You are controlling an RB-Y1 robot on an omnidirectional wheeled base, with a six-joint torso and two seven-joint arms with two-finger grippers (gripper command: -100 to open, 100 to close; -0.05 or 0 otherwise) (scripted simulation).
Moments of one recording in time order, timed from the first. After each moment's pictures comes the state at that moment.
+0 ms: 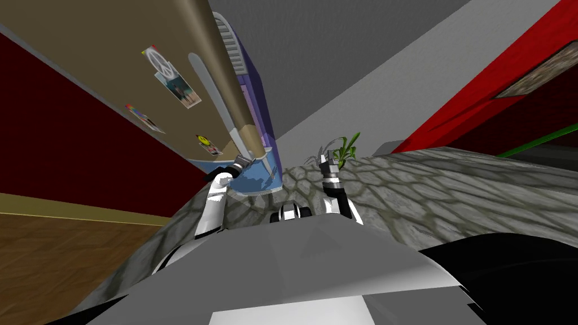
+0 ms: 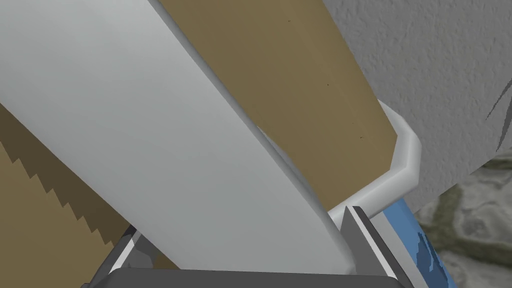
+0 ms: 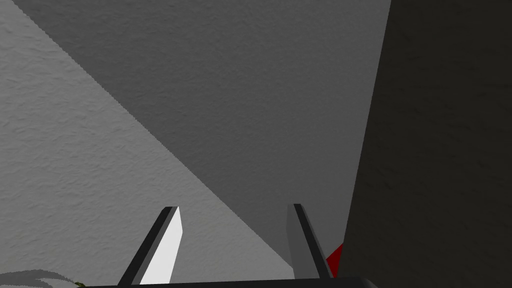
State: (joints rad) left arm -0.24 0.36 0.25 -1.67 1.03 0.53 0.30; right arm 0.48 0.04 0.04 -2.23 0.08 -0.41 -0.15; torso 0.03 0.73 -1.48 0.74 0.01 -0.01
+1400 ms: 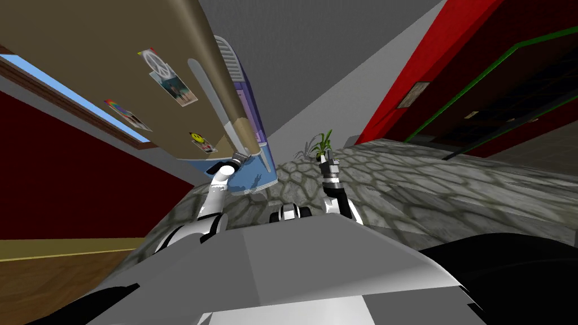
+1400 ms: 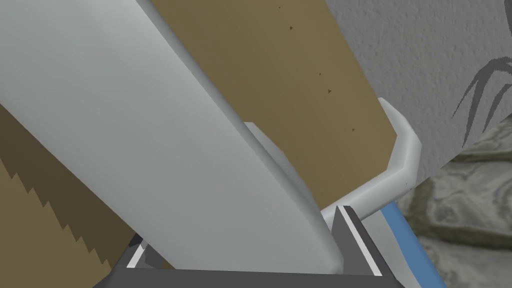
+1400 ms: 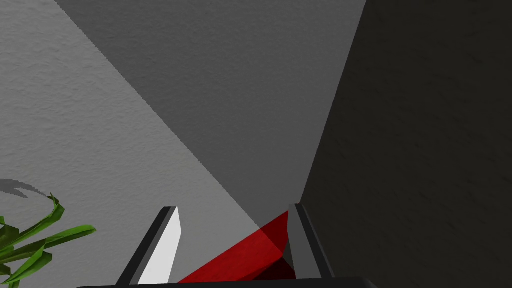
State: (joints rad) left arm -0.43 0.44 0.23 -1.36 0.99 0.38 0.31; right arm 0.48 0.04 0.04 -2.23 0.08 -0.41 -0.15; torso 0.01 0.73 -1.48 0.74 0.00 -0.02
